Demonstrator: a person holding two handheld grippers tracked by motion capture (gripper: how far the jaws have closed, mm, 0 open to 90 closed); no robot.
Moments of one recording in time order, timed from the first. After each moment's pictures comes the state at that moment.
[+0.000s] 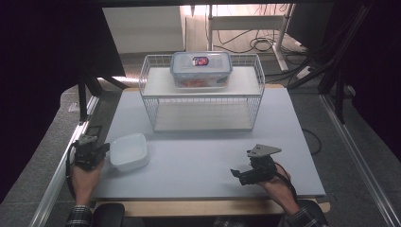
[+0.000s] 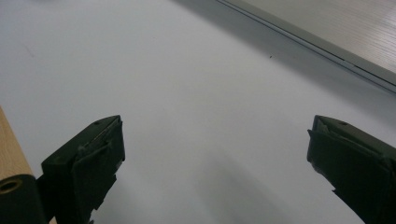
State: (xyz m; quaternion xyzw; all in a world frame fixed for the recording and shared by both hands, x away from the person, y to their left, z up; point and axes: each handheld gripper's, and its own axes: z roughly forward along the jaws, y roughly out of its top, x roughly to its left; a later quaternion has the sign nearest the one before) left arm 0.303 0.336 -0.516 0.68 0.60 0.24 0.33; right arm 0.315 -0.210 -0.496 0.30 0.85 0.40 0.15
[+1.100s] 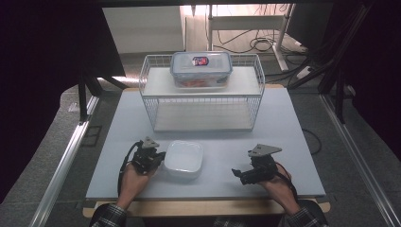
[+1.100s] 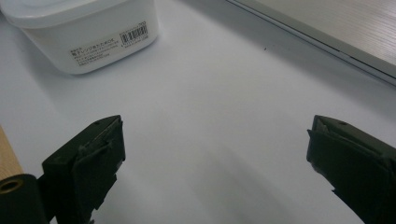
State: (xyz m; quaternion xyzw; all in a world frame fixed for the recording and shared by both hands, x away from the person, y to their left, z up) left arm 0.310 0.178 -0.514 0.80 0.46 0.13 0.36; right arm 0.318 -0.213 -0.499 0.31 0.85 0.39 0.15
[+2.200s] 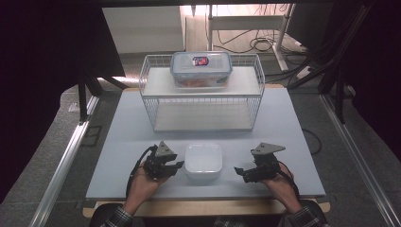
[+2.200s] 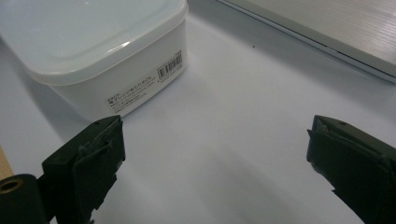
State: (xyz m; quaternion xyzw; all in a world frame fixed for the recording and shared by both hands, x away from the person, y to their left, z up) left arm 0.293 0.142 -0.503 0.84 0.37 0.15 0.37; right arm 0.323 -0.222 -0.500 0.32 0.85 0.39 0.15
